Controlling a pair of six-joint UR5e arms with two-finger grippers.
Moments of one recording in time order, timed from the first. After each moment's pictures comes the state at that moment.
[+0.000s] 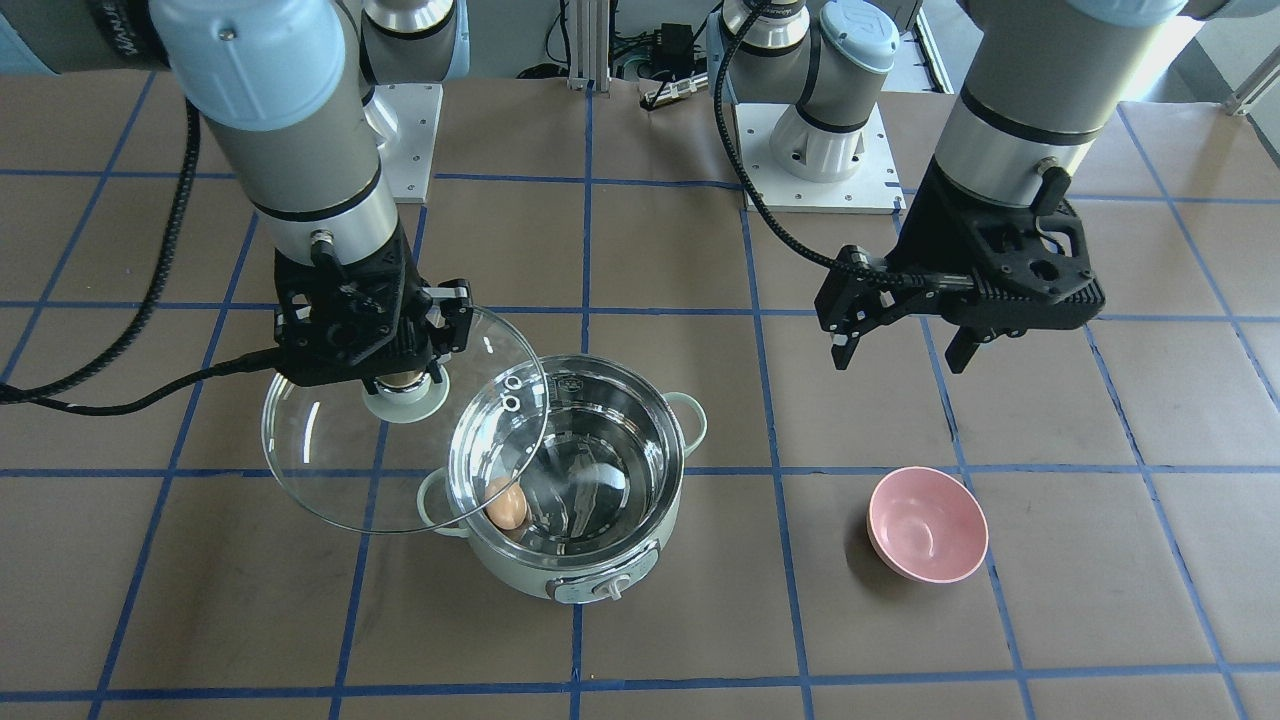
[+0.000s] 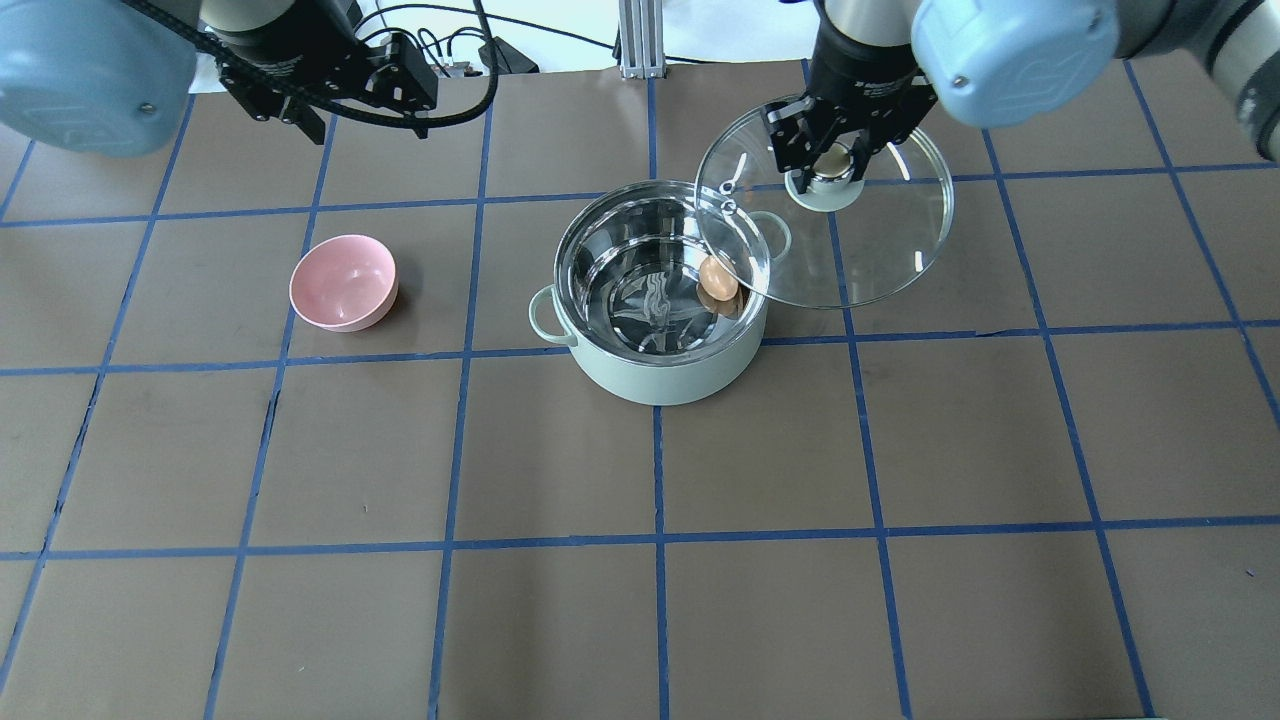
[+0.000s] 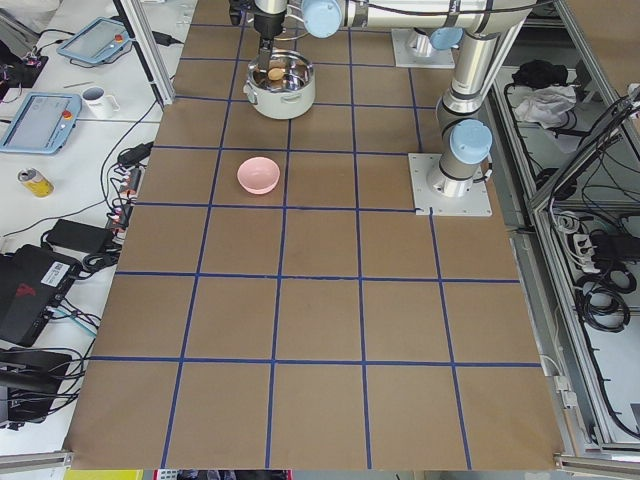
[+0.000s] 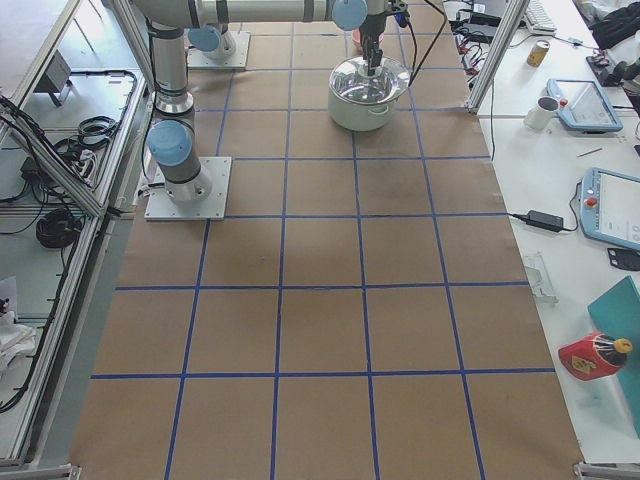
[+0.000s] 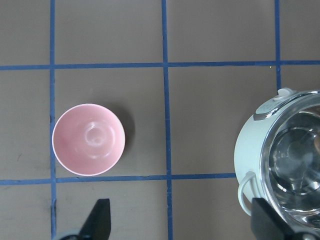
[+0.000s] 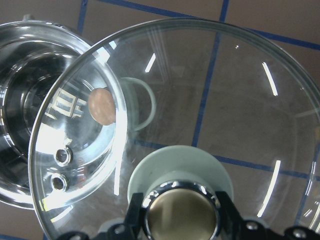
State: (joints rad) left arm -1.55 -1.69 -1.45 -1.37 1.55 0.03; right arm 1.74 -1.34 1.42 -1.72 -1.58 -0.03
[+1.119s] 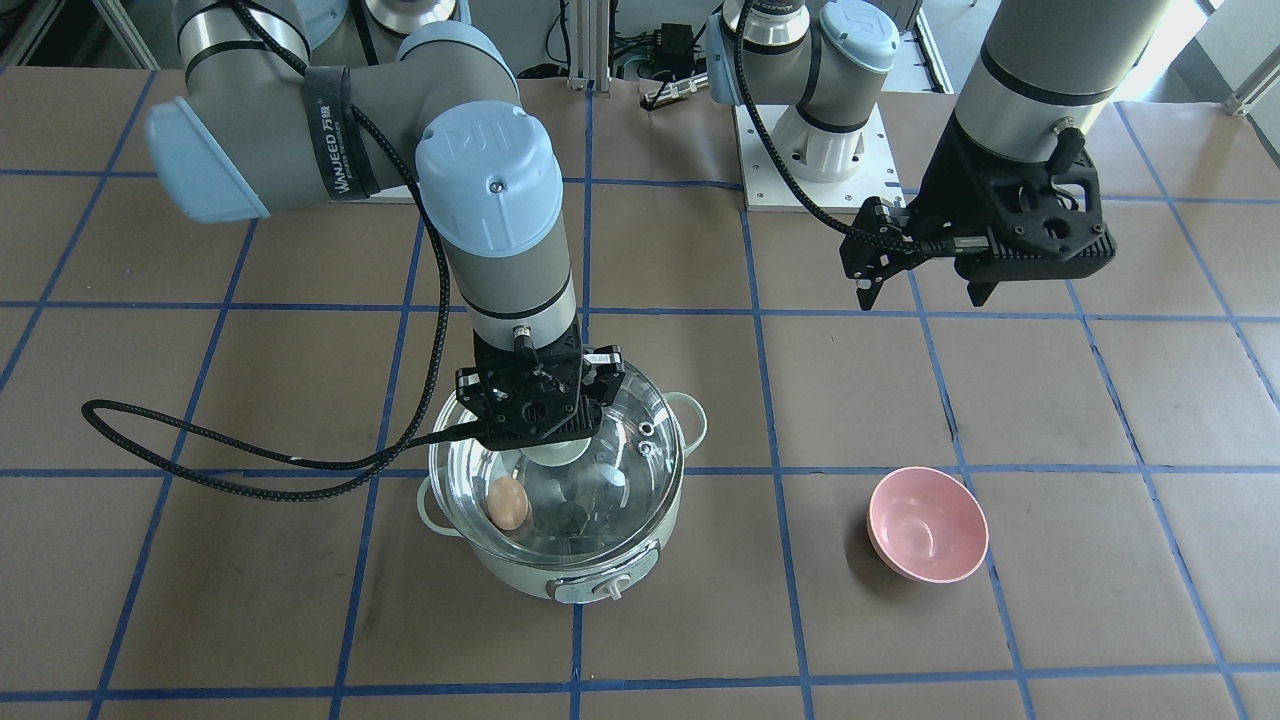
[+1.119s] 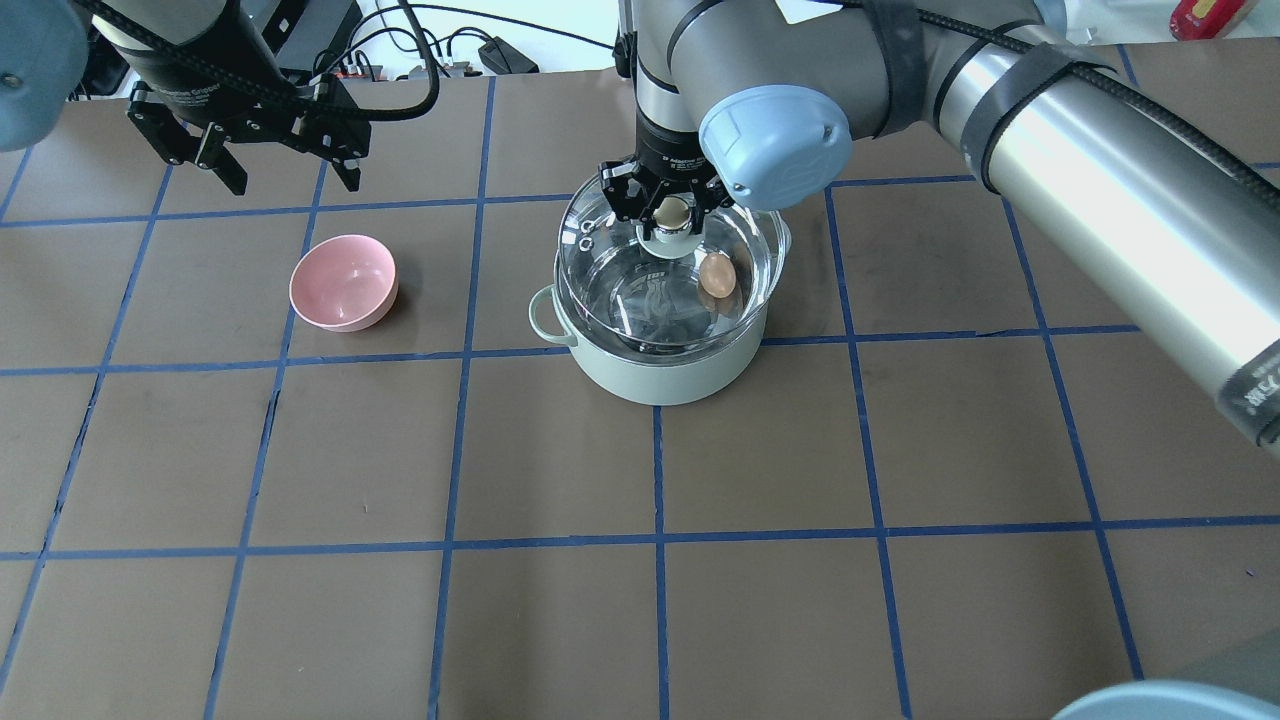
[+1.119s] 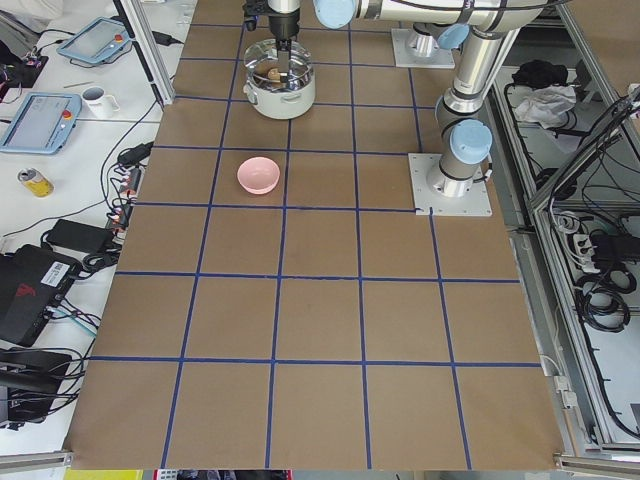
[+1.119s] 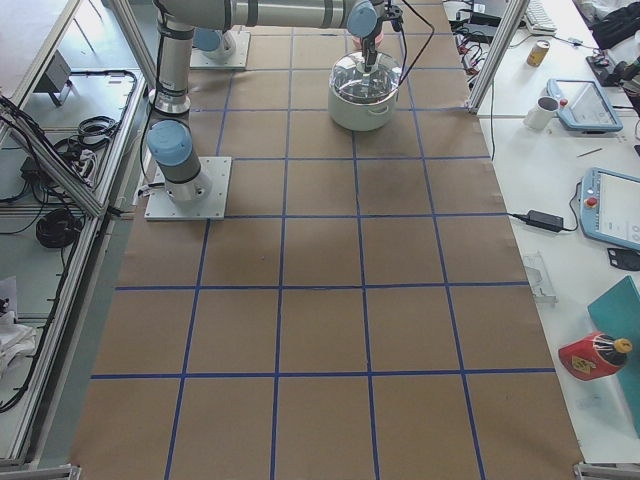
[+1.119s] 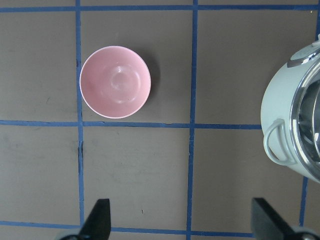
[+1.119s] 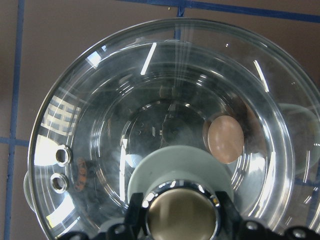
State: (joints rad) left arm -1.54 -1.64 -1.45 -1.56 1.63 0.00; right arm 1.89 -1.17 1.39 -1.85 -1.52 0.18
